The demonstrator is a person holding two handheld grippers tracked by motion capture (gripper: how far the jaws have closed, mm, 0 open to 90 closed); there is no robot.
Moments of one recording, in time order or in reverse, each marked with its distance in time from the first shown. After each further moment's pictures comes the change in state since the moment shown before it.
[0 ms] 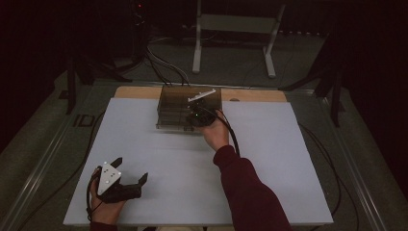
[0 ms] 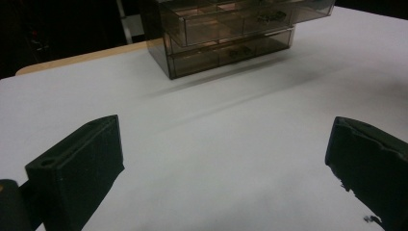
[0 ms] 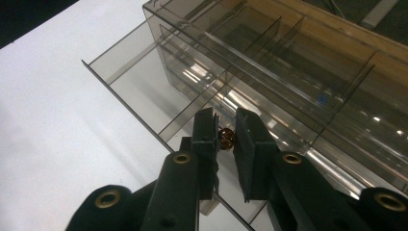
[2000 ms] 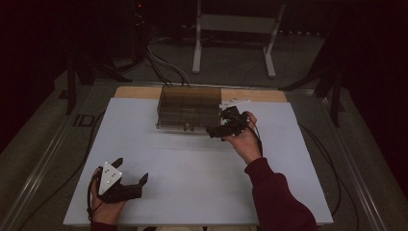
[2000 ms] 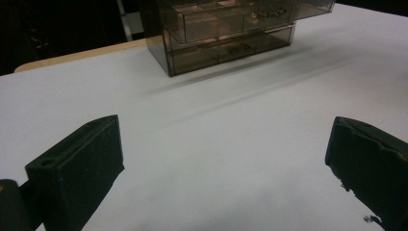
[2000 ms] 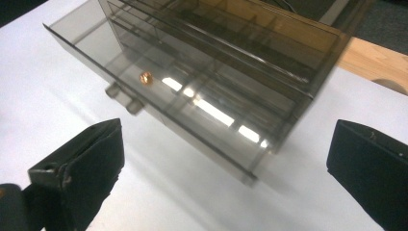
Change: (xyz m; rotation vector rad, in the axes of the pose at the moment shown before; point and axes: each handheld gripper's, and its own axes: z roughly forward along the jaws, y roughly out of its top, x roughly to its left) left arm -0.001 -0.001 0.001 0.008 0.002 -0.002; right arm -0.039 -0.054 -0.067 -0.065 -0.088 0.046
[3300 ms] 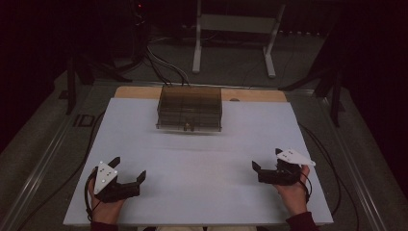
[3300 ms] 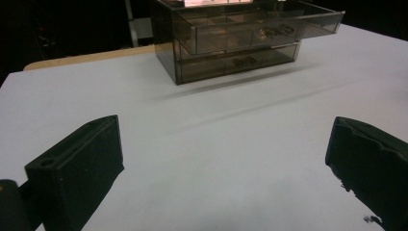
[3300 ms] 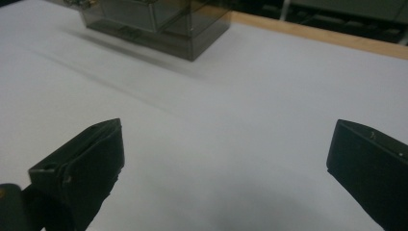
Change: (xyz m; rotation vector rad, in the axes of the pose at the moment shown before) left arm 0.004 0.002 -0.004 -0.040 0.017 -0.066; right arm -0.037 -0.170 -0.100 -0.249 -0.151 0.055
